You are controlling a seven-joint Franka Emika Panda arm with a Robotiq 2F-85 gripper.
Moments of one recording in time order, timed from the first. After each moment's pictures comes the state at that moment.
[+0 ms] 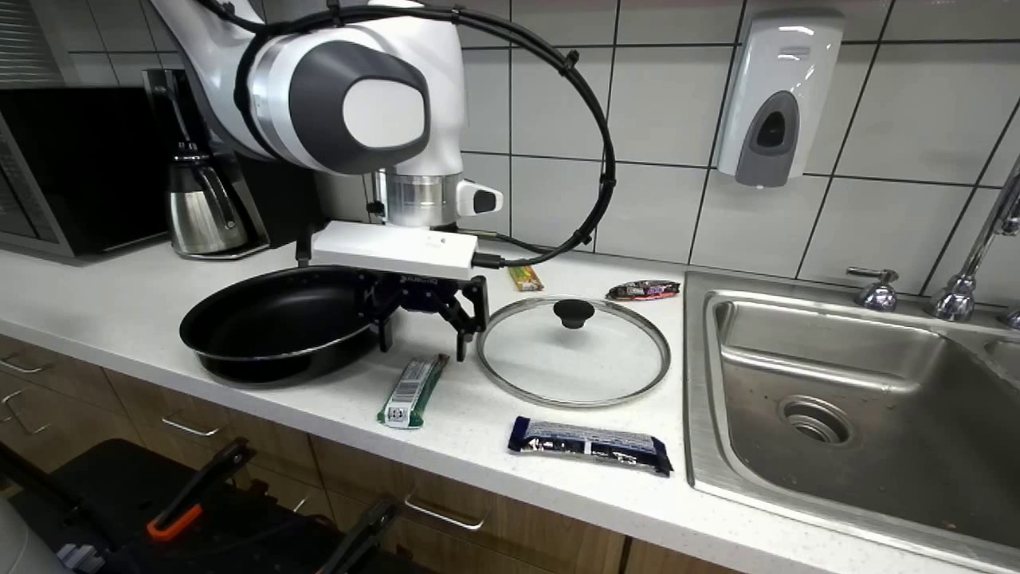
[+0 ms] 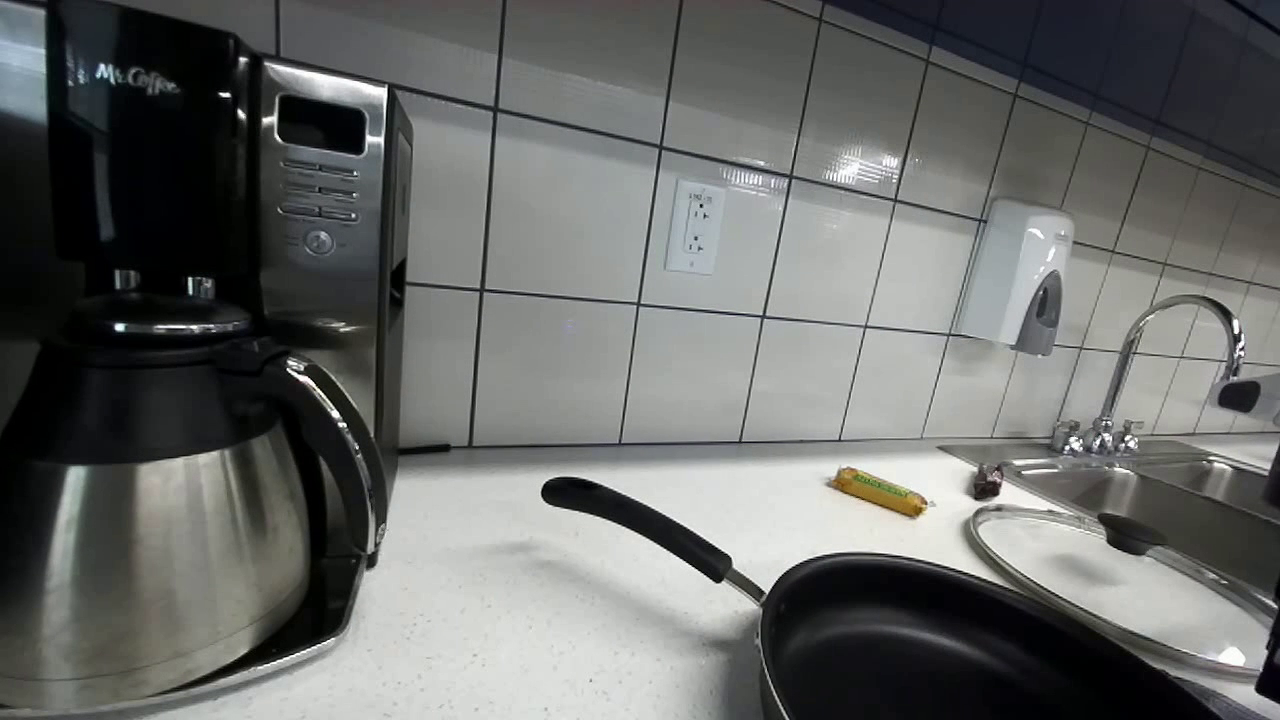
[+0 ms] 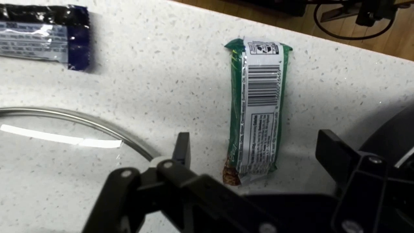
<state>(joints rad) -0.03 -0.08 -0.21 -2.78 0.02 2.65 -0.57</state>
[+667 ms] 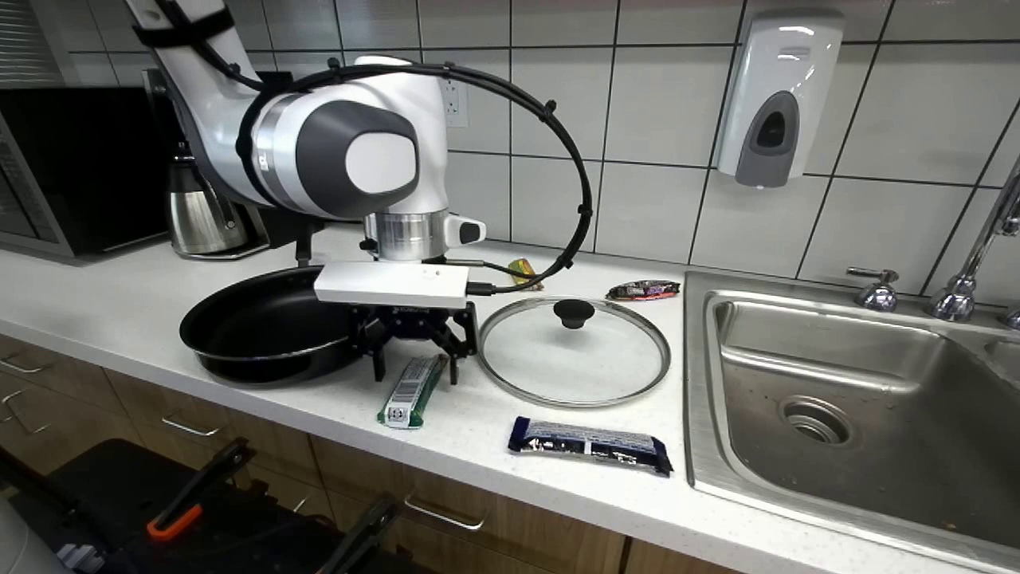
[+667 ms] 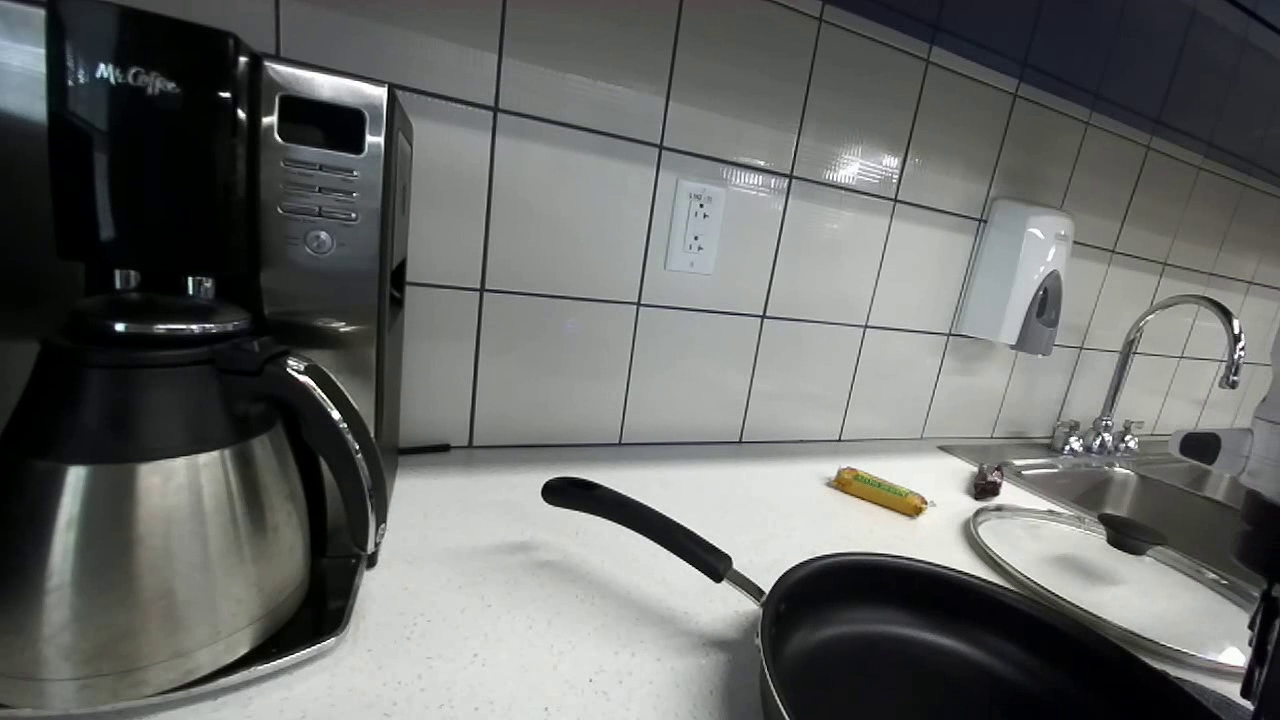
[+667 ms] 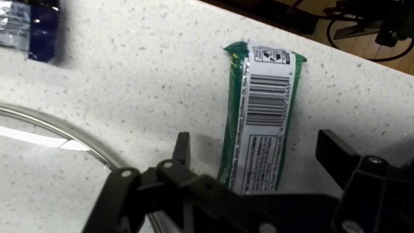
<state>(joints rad) -0.03 0.05 -0.16 -2.78 -0.04 2.75 -0.56</state>
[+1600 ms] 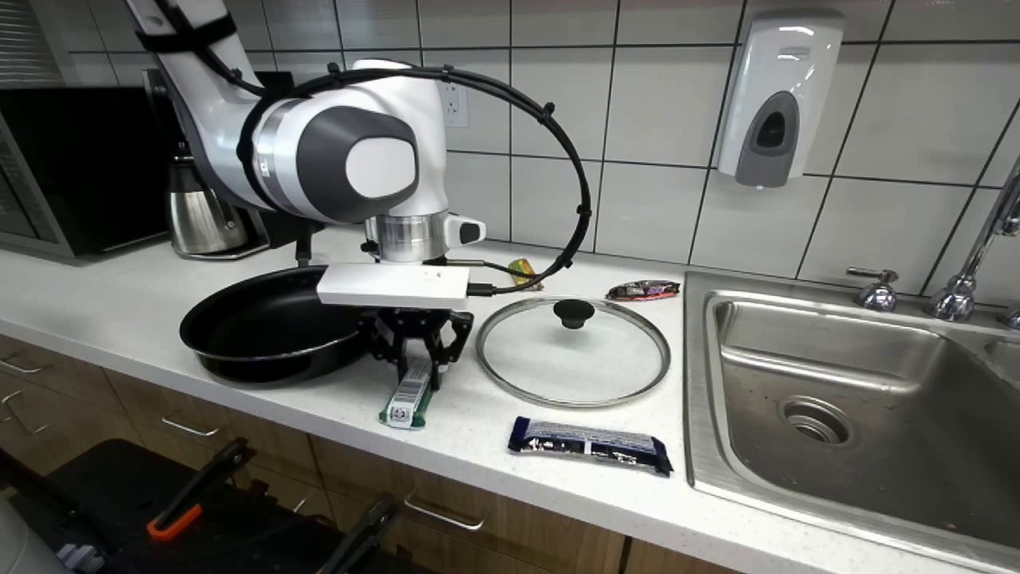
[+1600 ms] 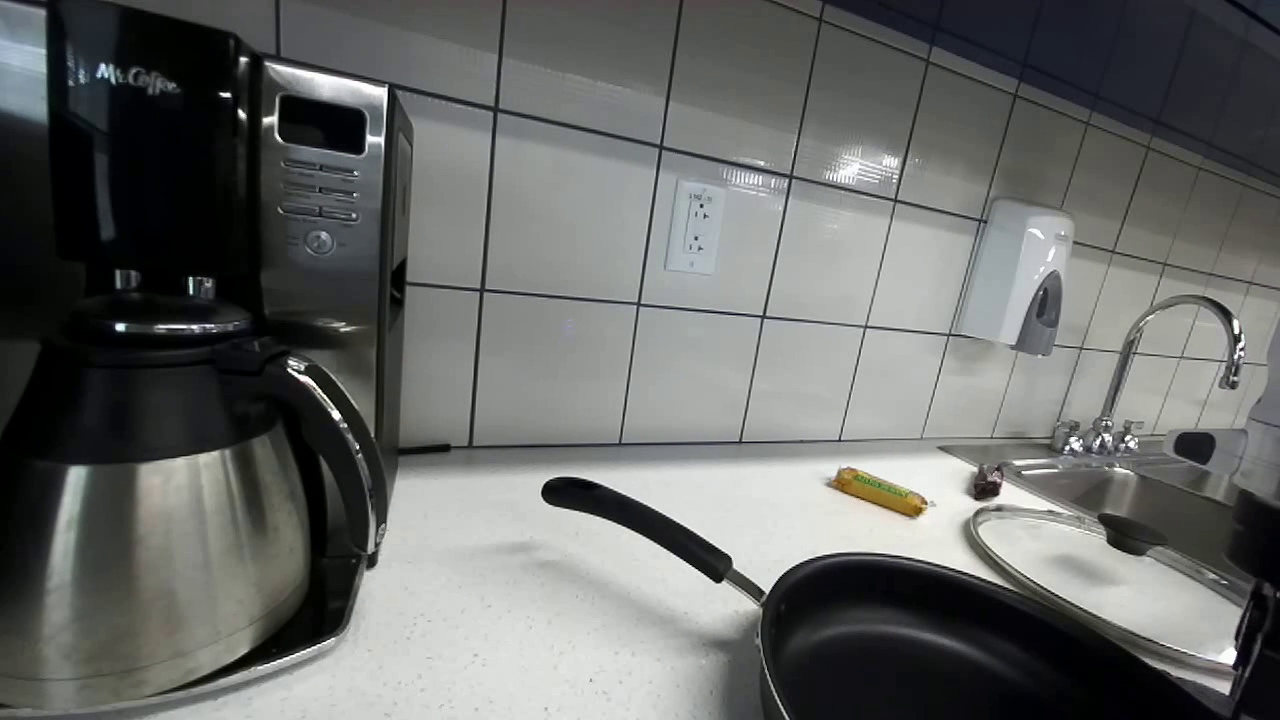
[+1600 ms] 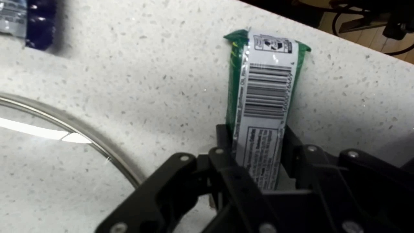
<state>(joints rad) -0.04 0.06 -0.14 -2.78 -0.03 2.79 -0.56</state>
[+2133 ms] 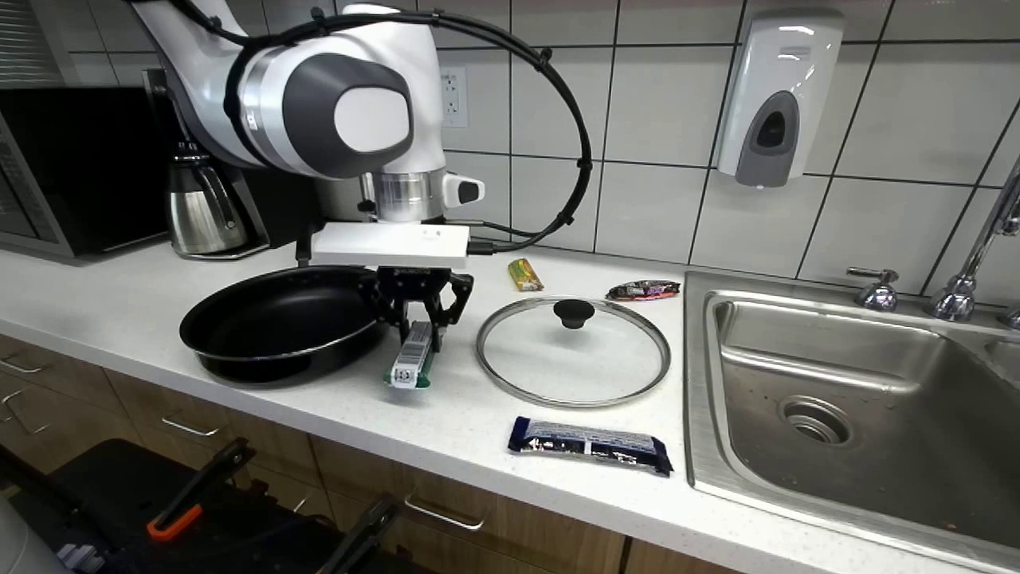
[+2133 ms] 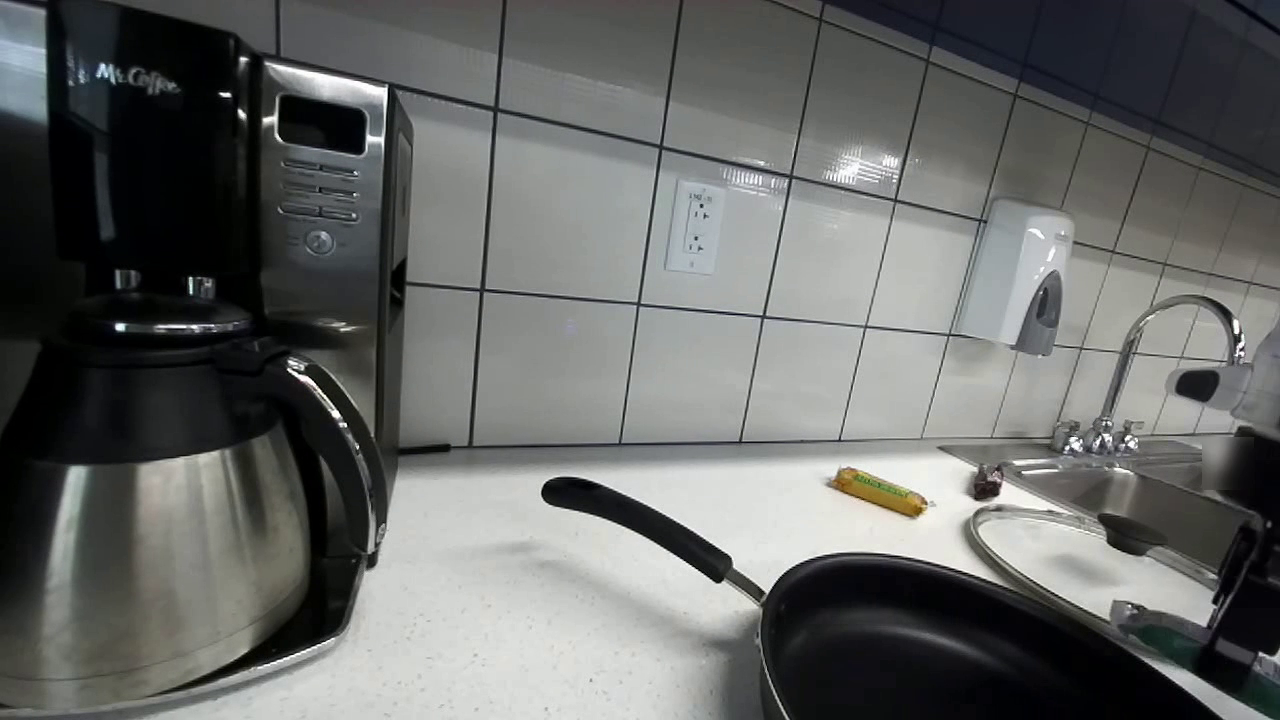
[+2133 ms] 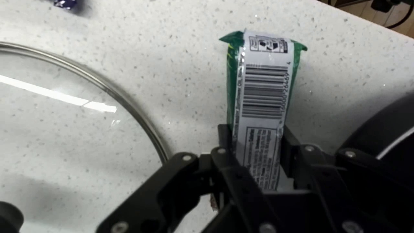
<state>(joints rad) -0.04 -0.06 -0.12 -2.77 0.01 2.73 -0.59</state>
